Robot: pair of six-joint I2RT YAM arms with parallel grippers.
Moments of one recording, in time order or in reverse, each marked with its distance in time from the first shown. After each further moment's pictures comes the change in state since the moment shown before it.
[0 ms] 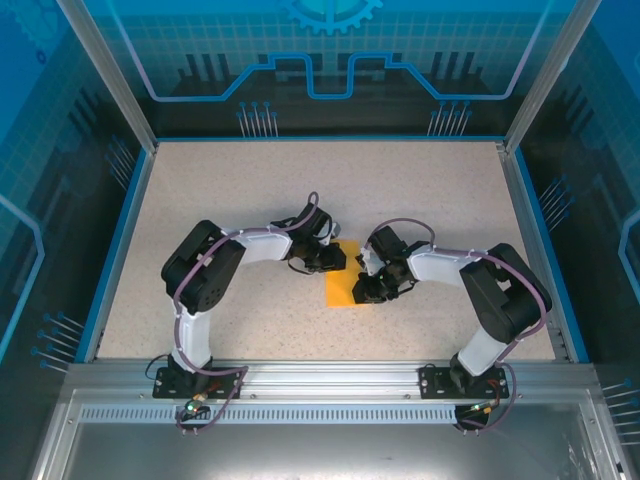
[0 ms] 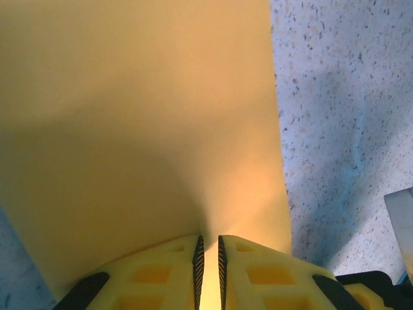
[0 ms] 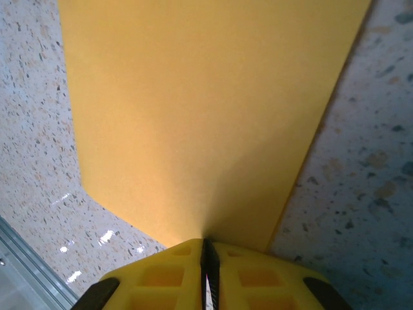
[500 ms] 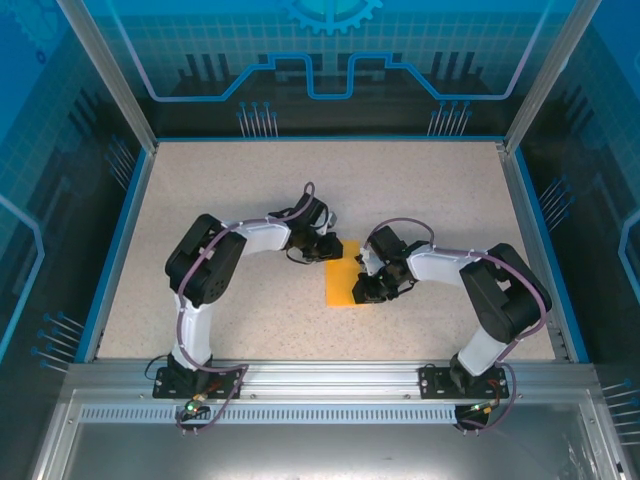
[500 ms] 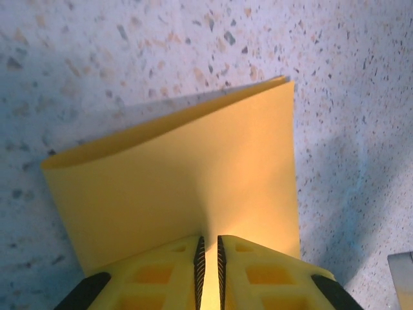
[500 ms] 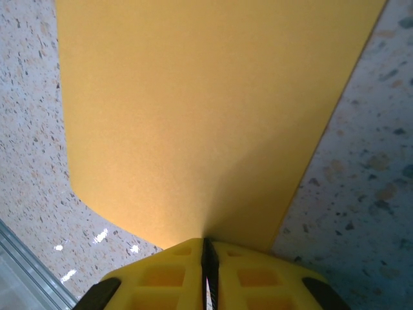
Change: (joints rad) left arm 0.059 0.063 0.094 -0.031 -0.008 0.031; right arm 0.004 0.000 0.002 -0.006 0.008 -0.014
